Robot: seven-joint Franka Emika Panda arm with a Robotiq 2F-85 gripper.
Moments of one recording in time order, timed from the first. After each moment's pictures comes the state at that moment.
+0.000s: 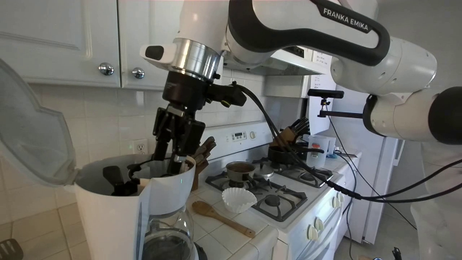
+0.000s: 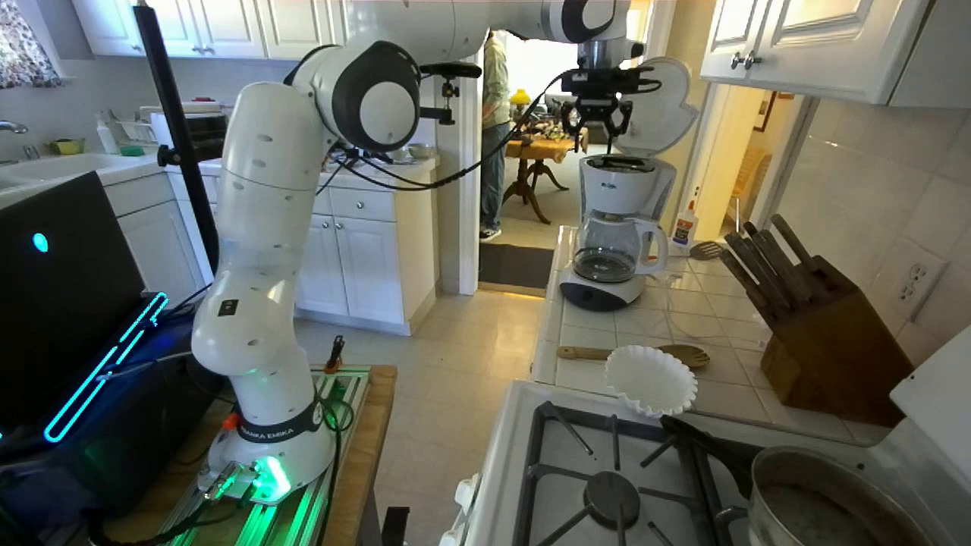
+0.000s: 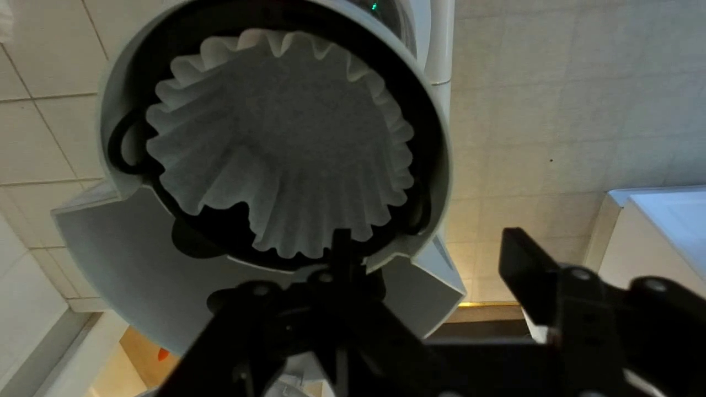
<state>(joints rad) 0.29 0.33 0.35 -1.14 -0.03 1.70 -0.61</state>
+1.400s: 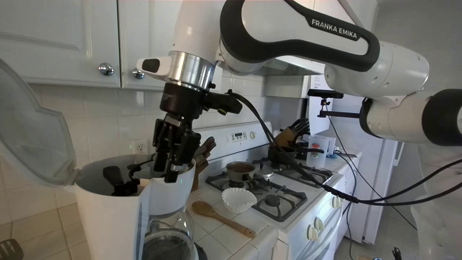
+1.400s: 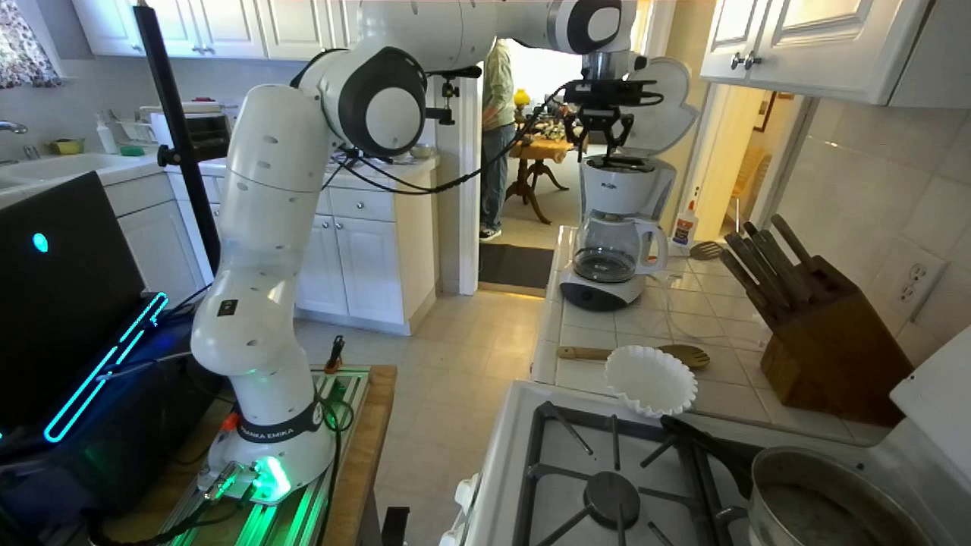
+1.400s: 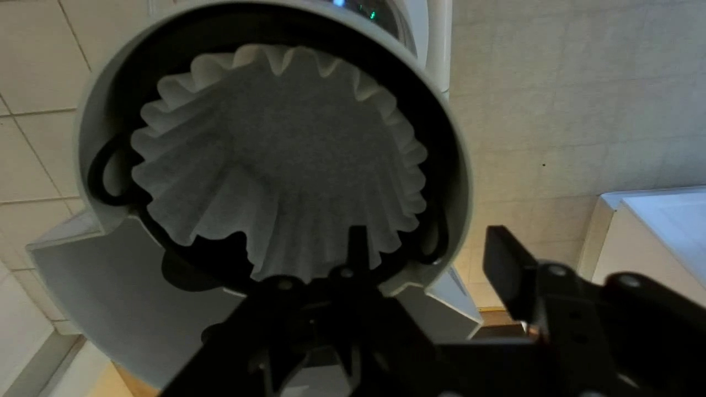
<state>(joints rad) 0.28 0.35 0.35 -1.14 -0.02 1.70 -0.61</state>
